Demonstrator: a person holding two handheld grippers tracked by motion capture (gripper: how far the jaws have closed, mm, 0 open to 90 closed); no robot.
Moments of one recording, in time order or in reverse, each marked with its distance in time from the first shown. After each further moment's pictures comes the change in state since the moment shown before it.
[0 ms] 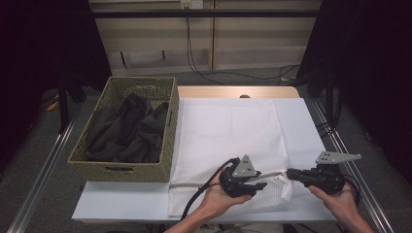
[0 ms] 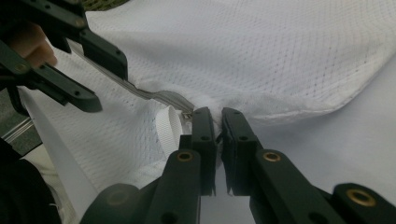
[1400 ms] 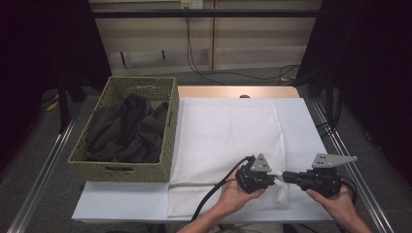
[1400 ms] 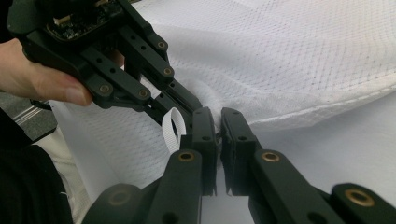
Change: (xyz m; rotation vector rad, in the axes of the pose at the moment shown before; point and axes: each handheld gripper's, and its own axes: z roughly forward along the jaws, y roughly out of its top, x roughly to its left) left arm 0.009 0.001 0.047 0.051 -0.040 -0.072; right arm 0.013 0.002 0.003 0.007 0.046 -0.075
